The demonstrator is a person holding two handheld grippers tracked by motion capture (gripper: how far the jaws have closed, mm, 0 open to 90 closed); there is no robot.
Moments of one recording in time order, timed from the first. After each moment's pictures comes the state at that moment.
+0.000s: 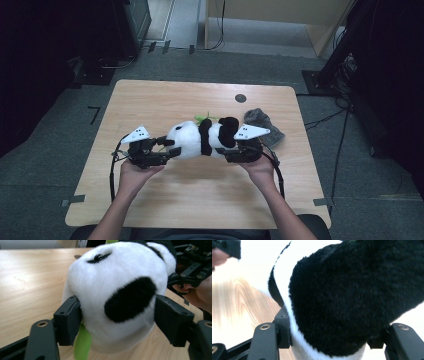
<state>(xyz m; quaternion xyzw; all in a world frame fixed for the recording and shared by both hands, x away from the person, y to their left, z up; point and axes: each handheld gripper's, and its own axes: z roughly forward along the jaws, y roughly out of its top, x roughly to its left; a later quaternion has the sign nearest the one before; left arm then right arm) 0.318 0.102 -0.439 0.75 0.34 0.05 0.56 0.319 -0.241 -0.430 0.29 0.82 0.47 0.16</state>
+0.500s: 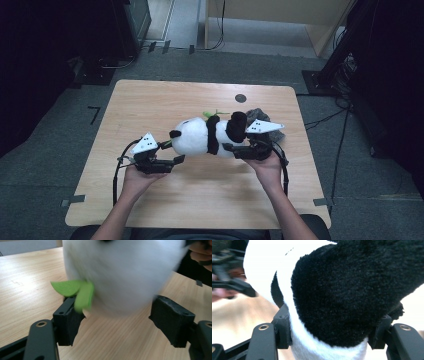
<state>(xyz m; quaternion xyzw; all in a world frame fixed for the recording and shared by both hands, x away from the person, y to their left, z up) 0.311 0.087 -0.460 0.78 0.29 0.09 0.54 0.315 -0.263 -0.411 0.35 0.79 0.49 0.12</state>
